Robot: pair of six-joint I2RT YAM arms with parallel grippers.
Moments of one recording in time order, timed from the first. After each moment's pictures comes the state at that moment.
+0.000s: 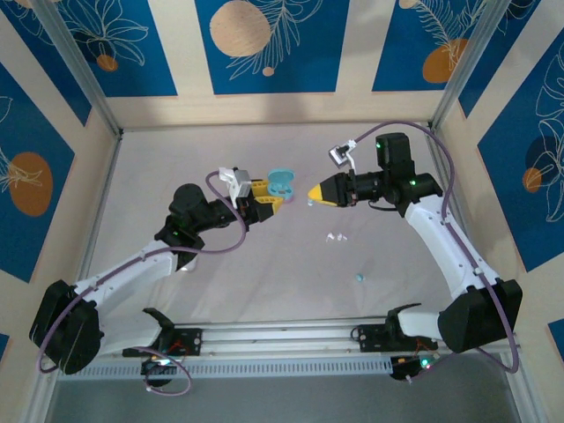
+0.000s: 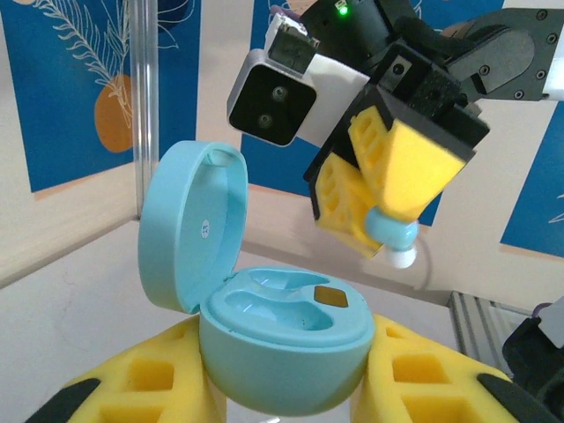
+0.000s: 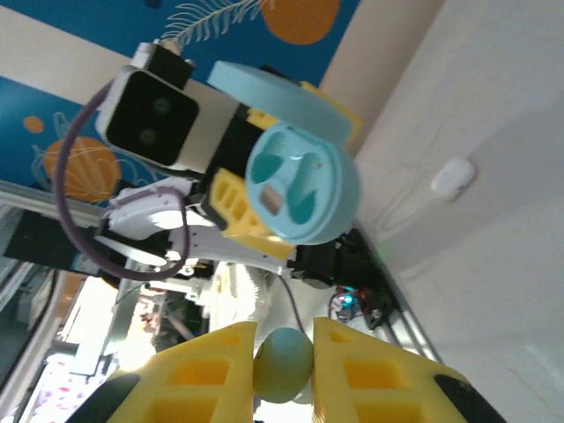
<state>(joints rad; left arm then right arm) -0.62 1.18 0.72 0.57 0.59 -0.18 0.25 1.27 1.21 -0.62 -1.31 0.47</state>
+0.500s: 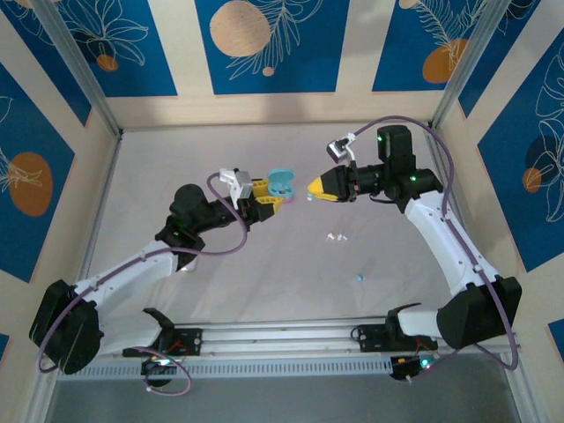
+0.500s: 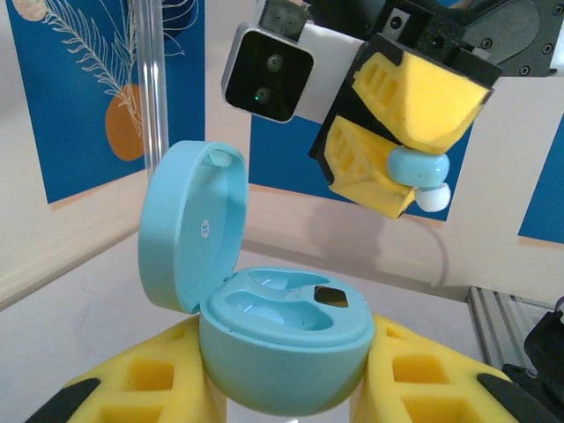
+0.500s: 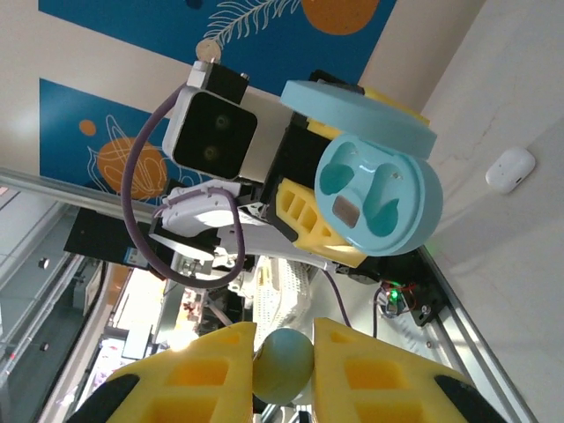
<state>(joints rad) -0.63 1.18 0.72 0.56 0.57 -0.12 0.25 1.30 1.25 -0.56 -1.38 0.62</state>
